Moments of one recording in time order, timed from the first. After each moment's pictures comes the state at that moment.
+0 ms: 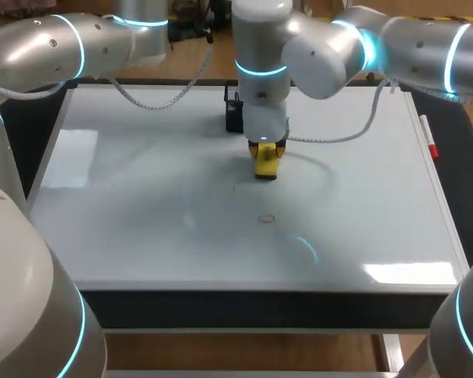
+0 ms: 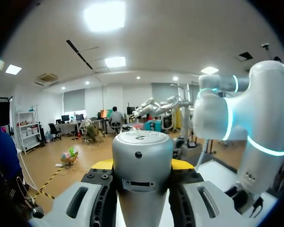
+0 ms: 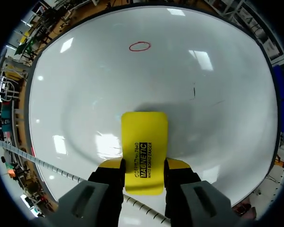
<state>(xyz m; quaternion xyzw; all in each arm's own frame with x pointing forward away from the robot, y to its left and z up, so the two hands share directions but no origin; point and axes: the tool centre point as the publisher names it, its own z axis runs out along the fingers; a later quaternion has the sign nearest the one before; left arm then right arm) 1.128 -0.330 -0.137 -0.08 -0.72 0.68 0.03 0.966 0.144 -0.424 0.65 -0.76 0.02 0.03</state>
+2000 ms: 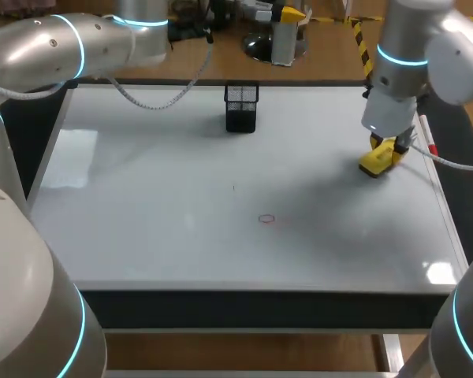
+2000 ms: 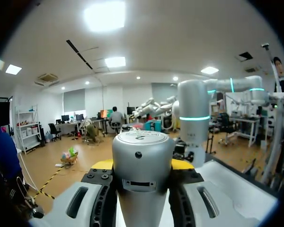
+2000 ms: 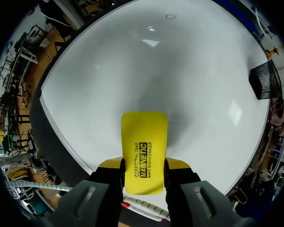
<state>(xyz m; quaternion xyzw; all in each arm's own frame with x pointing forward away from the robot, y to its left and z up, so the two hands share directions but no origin) 1.128 -0.330 -0.137 -0.08 -0.72 0.68 0.03 0.940 -0.113 -0.405 0.33 -0.94 0.01 0.02</state>
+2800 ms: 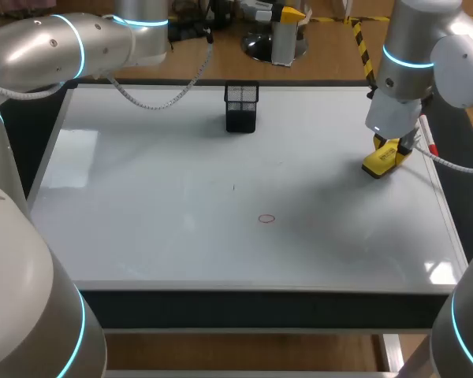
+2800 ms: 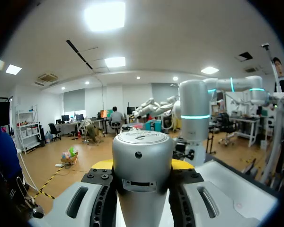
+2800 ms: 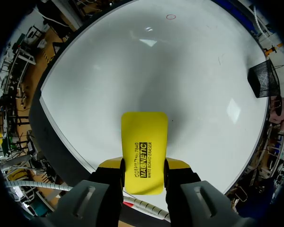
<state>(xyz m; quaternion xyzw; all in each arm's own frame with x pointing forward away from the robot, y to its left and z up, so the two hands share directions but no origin) 1.128 -0.330 -0.137 -0.08 -0.72 0.68 0.03 0.936 -0.117 -0.402 0.32 -0.95 0.01 0.01</state>
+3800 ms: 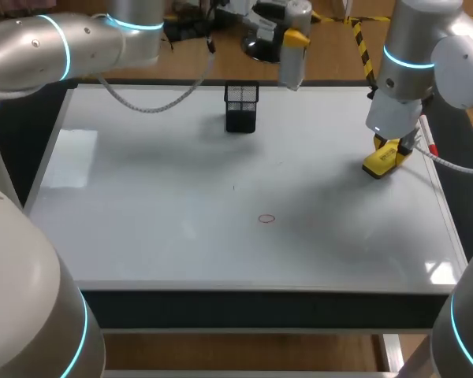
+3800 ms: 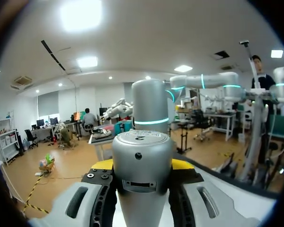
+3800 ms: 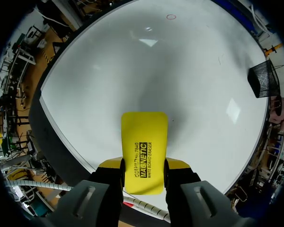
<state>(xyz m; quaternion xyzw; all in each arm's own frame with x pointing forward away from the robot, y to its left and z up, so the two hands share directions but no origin) 1.011 -0.335 -0.130 -0.19 -0.71 0.67 0.11 0.936 -0.117 -0.402 0.32 -0.95 0.01 0.01</state>
